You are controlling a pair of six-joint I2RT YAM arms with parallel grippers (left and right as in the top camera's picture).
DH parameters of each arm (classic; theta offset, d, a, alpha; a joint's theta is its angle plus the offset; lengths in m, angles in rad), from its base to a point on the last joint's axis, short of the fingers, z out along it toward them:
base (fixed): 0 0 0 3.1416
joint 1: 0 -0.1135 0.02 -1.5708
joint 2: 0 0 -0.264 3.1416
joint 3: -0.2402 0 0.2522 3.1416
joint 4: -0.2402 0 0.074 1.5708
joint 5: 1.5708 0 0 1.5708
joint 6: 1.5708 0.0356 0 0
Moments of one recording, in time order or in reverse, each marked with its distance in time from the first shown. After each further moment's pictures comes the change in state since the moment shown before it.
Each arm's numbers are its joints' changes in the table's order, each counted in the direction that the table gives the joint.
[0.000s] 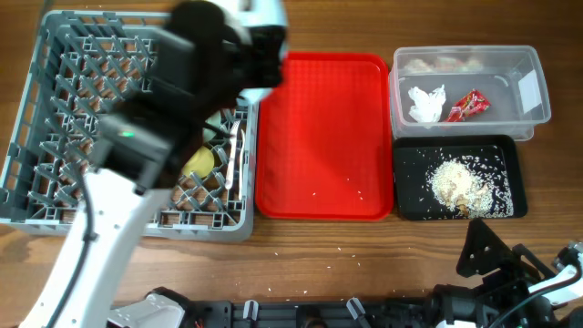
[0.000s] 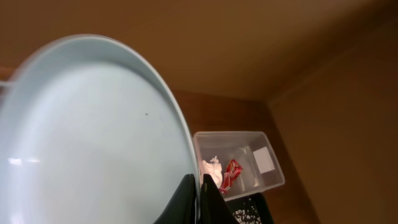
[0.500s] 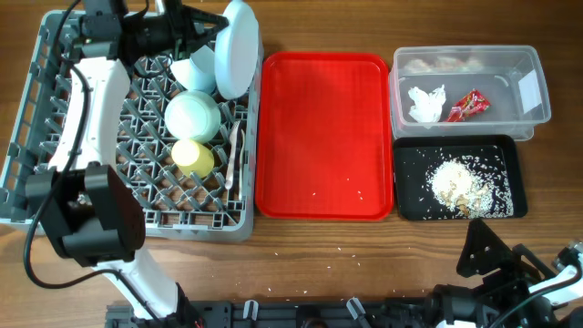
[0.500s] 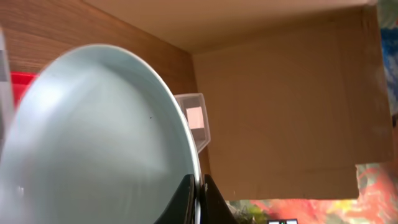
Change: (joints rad) left arm -0.555 -0.536 0.014 0.260 1.080 -0.049; right arm 0.000 0.000 0.000 0.000 0.000 0.000
